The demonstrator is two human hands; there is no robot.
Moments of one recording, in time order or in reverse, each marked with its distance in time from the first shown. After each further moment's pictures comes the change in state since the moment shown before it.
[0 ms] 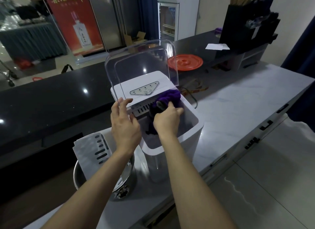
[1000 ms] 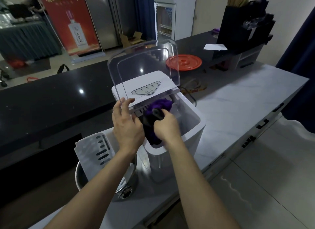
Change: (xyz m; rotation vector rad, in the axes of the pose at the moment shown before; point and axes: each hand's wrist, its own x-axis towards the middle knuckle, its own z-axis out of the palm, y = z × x) left_hand 0.001 0.002 0.000 0.015 -0.001 -0.028; right_hand -0.016 0.007 -0.006 -0.035 -0.220 0.019
